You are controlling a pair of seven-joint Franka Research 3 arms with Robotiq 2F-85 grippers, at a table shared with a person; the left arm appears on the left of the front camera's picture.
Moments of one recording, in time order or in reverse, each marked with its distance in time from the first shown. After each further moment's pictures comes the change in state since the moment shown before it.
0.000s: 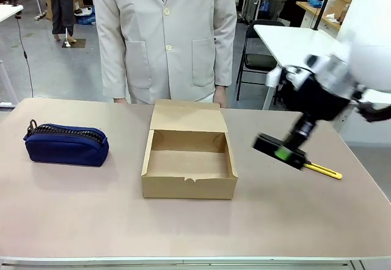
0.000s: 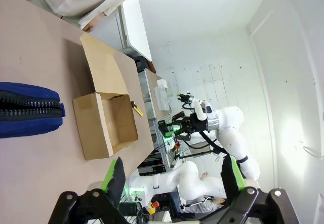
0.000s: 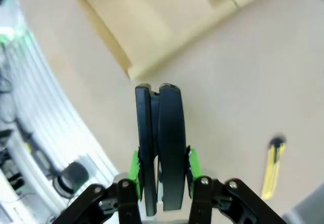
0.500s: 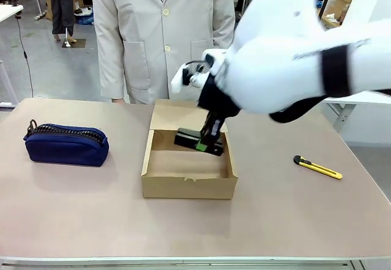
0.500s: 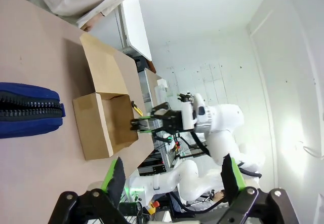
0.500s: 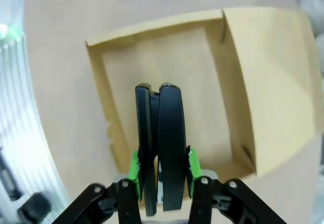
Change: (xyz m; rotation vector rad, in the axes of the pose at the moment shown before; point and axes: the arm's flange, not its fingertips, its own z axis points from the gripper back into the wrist) left arm 0.000 0.000 0.000 0.000 0.001 -0.001; right arm 0.141 0.057 -0.089 -0.059 -0.036 0.364
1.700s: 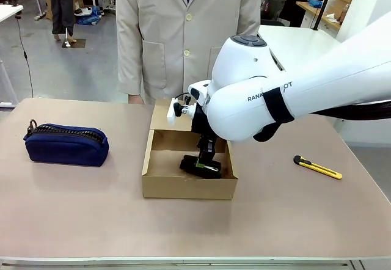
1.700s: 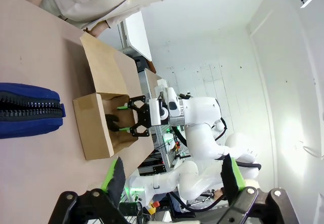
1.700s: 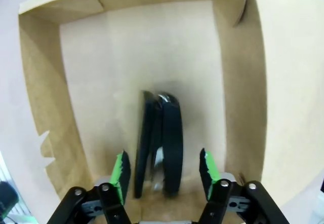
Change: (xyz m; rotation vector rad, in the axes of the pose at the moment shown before) left arm 0.000 0.000 0.000 0.000 0.000 -0.001; right arm -0.011 -0.032 -0.073 0.003 0.082 0.091
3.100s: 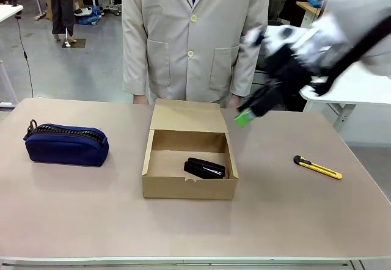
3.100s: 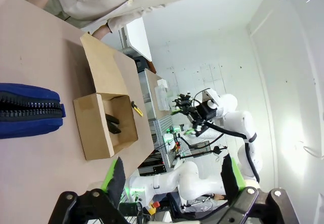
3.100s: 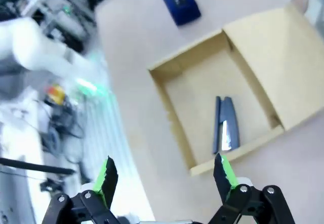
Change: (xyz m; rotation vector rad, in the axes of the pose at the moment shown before) left arm 0.000 0.000 0.000 0.000 -0.001 -0.001; right arm -0.147 -0.003 0.171 0.396 -0.531 -0.418
